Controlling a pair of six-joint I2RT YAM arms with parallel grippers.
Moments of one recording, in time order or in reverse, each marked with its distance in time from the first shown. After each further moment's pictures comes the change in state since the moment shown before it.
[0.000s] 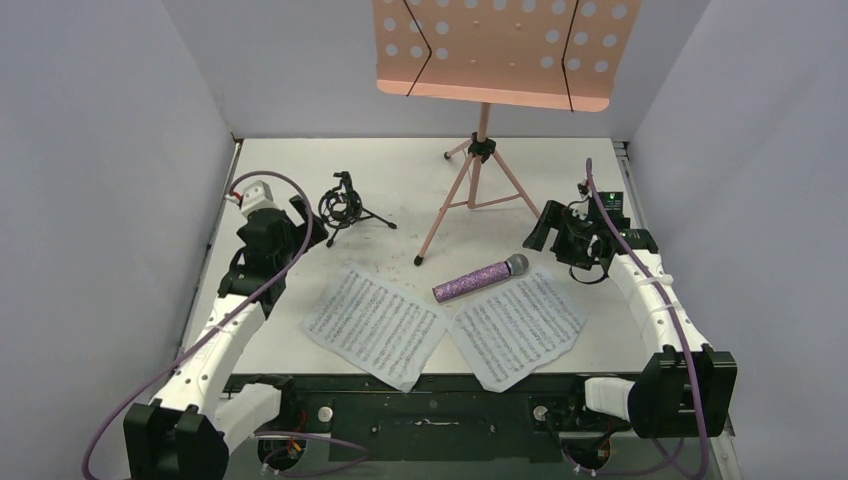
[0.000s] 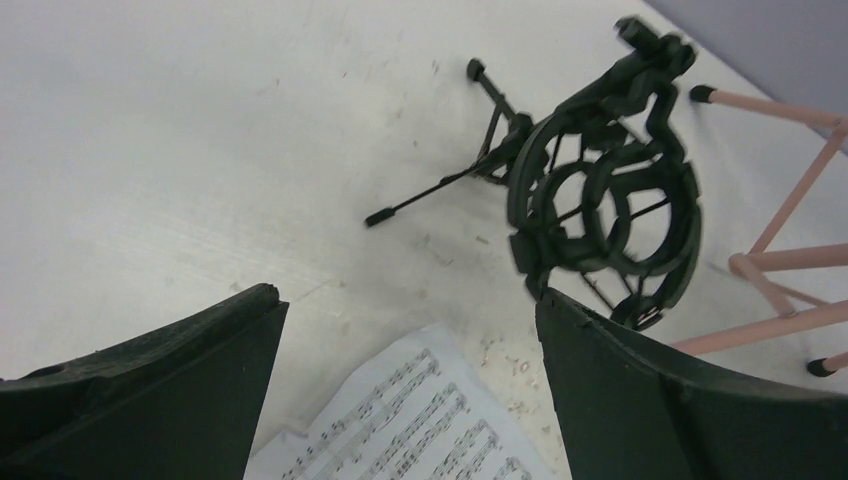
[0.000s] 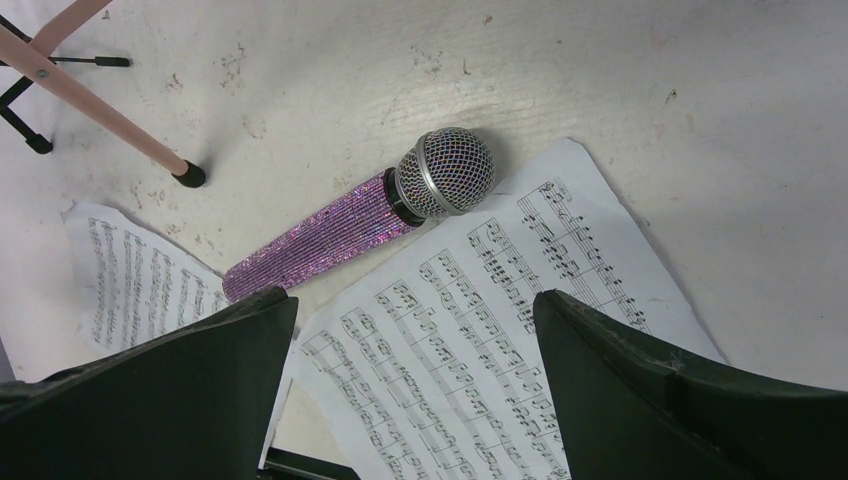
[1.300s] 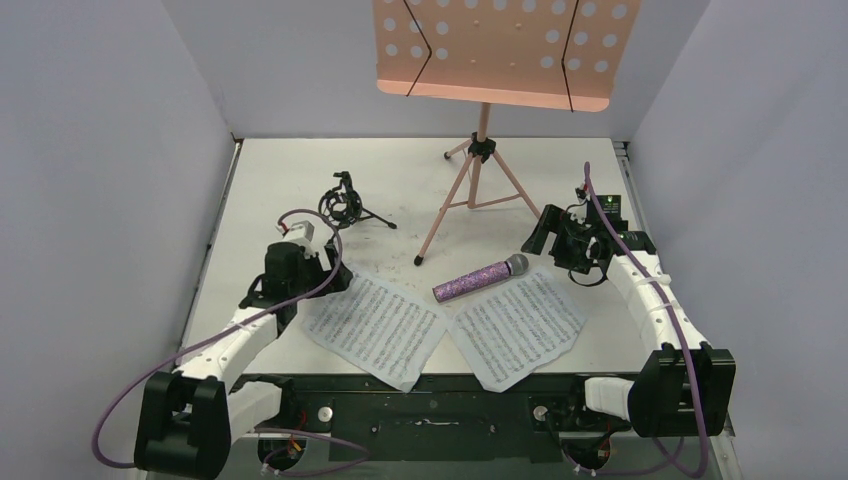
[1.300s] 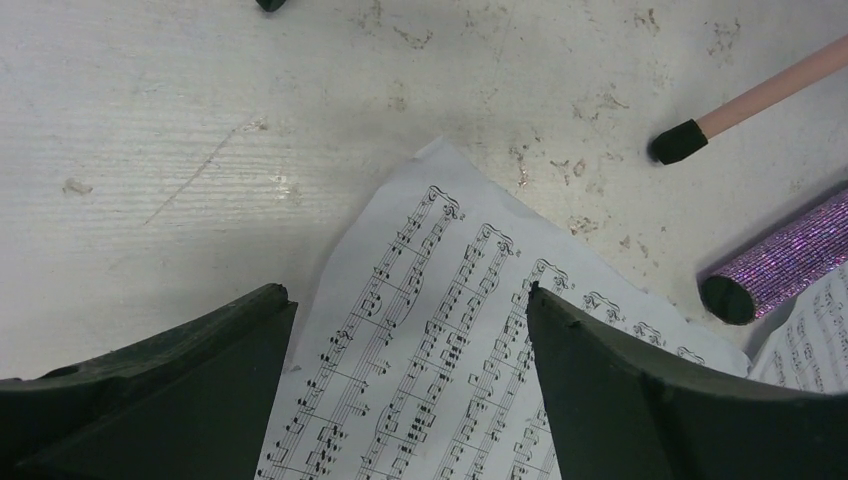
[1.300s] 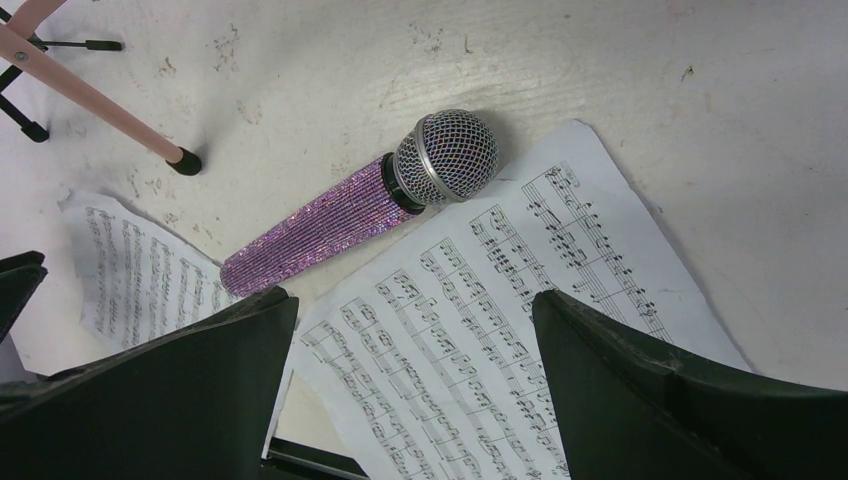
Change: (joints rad) left arm 0.007 0.010 -0.352 0.158 0.378 0.183; right arm 0.000 0.007 -0.027 0.003 -0.016 0.010
